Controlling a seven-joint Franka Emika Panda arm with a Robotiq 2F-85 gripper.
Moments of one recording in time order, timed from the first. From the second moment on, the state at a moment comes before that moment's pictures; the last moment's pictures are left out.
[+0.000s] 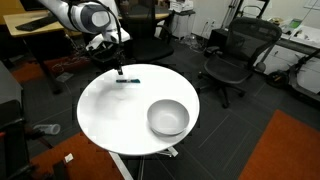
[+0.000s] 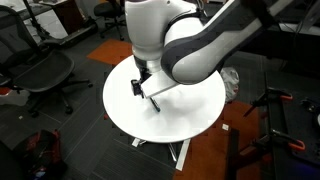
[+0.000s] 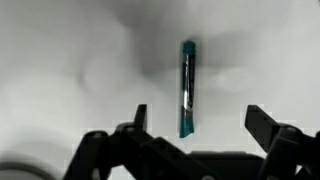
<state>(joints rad) 0.25 0.61 -0.06 -1.85 -0.15 2.53 1.01</state>
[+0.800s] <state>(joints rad) 0.24 0.73 -0.06 -1.76 -0.09 2.55 1.01</state>
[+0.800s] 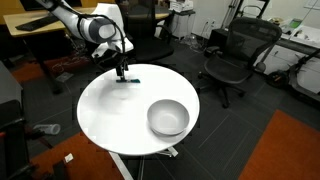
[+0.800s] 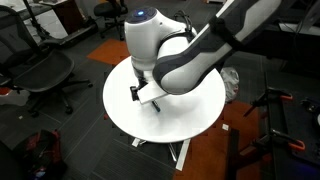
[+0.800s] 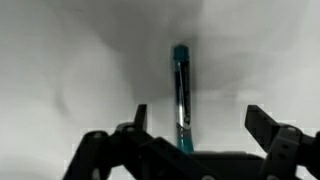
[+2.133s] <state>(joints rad) 0.24 0.85 -0.08 -1.63 -0.06 2.55 1.01</state>
